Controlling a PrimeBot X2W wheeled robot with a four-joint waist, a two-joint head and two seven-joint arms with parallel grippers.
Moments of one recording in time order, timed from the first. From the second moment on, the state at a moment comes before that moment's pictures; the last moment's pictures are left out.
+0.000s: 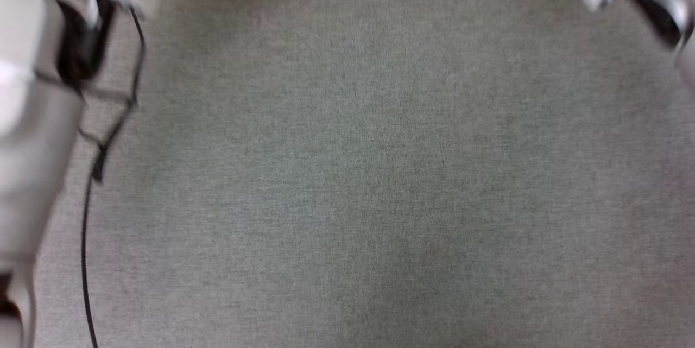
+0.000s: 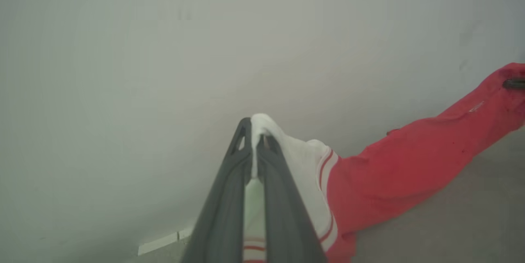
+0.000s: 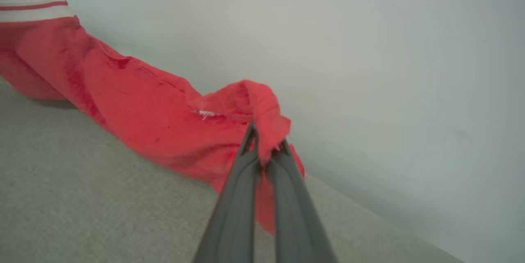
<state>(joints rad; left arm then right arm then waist) -1.19 0.52 -0.55 0.54 -0.59 -0.08 -0.26 -1.40 -0.41 0.85 0.85 0.62 0.13 -0.12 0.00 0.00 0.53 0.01</state>
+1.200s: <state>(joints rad) 0.15 0.65 -0.66 0.02 -0.75 0.21 -0.21 -0.42 -0.70 1.07 0.59 0.91 0.13 -0.19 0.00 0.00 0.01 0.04</state>
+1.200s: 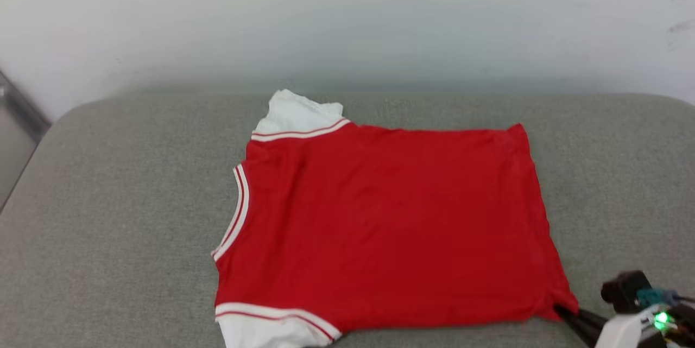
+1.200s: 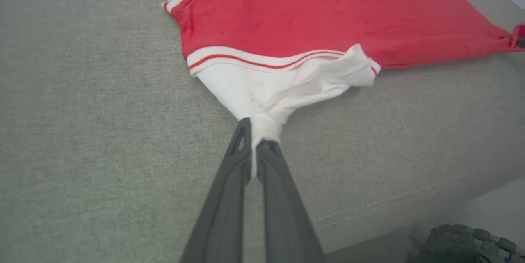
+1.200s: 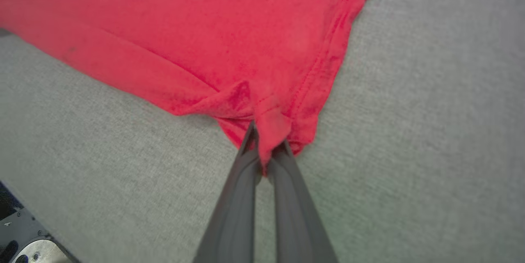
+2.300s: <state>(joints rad) -0.22 0.71 -0.65 0.06 -0.64 0.09 -0.10 -0.31 -0.70 0.68 0.32 0.76 0.13 0.00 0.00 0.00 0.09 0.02</state>
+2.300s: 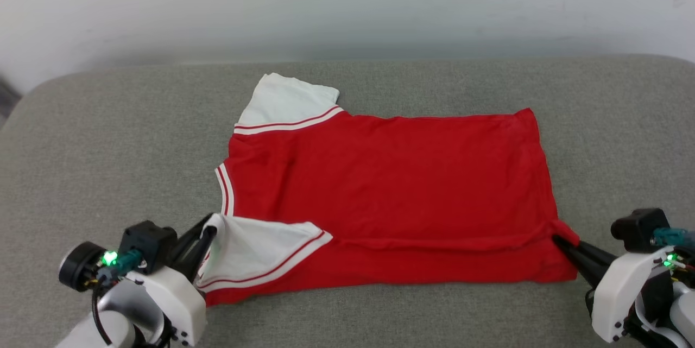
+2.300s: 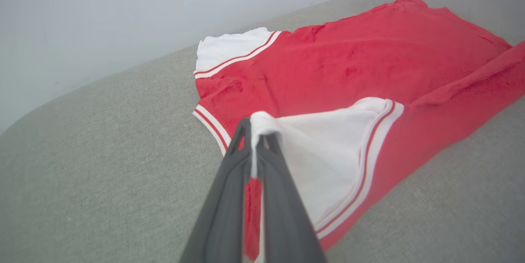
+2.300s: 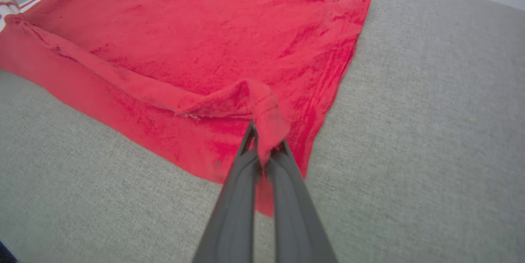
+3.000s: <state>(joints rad) -0.53 0.62 -0.69 0.42 -0.60 -0.06 -0.09 -0.50 -0.64 0.67 0.38 0.71 0.13 0.08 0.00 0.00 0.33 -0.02</state>
